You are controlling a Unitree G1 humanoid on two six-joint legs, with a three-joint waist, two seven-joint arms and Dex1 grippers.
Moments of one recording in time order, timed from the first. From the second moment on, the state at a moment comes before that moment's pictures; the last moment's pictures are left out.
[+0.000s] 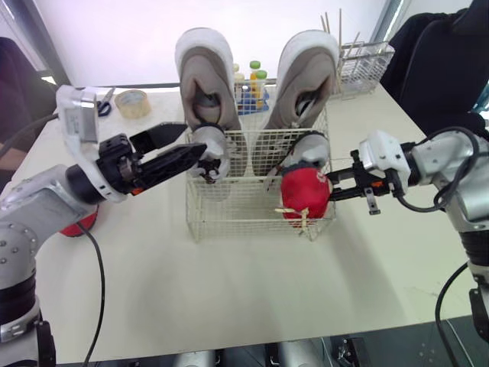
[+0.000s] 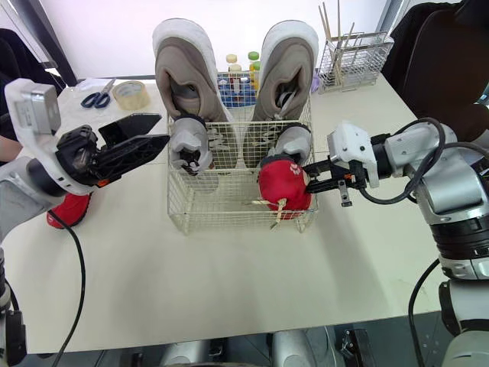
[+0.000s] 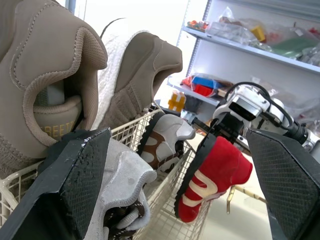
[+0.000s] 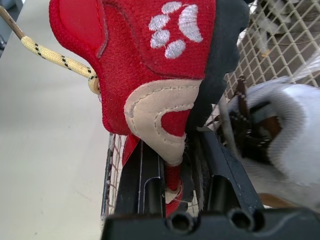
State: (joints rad) left arm -0.43 0.82 0.37 -0.45 -1.42 0.82 -0.49; right arm -0.71 -0.96 0.12 -0.03 0.39 0.27 1.46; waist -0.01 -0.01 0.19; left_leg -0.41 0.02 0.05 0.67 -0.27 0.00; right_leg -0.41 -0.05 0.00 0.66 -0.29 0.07
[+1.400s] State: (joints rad) left arm -0.43 1.19 0.37 0.38 -0.62 0.69 -0.66; right arm -0.95 -0.83 -0.04 -0.26 0.85 0.72 1.34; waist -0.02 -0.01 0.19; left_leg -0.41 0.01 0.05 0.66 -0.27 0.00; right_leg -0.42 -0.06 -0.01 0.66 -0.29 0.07
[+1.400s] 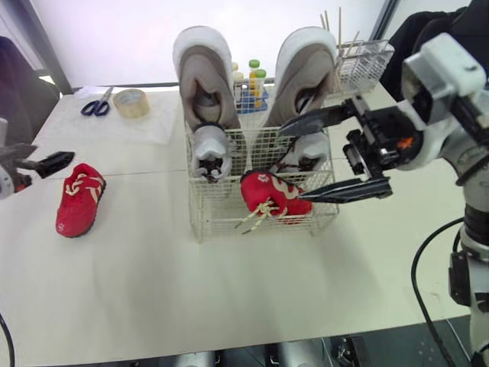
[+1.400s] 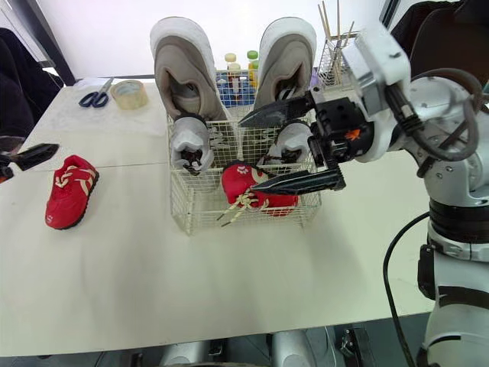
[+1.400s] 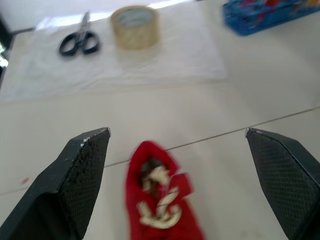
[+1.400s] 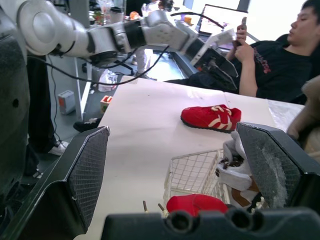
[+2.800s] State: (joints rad) left arm -0.71 0.52 0.56 -0.12 -0.60 0.46 -0.36; right arm -0.90 -0.92 -0.09 -0.23 0.81 0.76 1.22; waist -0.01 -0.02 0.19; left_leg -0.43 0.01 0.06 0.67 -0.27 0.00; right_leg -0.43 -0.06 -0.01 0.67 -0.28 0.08
